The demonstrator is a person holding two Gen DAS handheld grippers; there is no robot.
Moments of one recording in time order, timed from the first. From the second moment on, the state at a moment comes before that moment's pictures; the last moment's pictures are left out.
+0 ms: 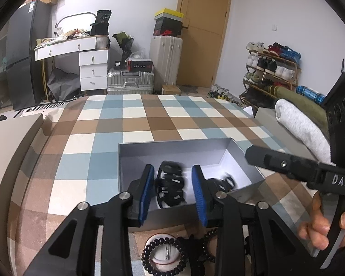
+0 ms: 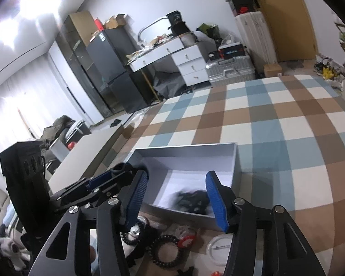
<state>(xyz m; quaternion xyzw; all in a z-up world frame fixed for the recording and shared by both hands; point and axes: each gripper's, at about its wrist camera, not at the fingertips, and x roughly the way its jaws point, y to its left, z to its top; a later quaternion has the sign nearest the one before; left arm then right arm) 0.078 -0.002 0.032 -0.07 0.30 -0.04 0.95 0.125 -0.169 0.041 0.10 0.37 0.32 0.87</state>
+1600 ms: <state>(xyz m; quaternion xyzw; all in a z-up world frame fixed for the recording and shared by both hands) 0.021 -0.004 0.003 -0.04 0.34 -0.01 0.94 0.056 -0.203 -0.013 -0.03 0.45 0.19 0.87</state>
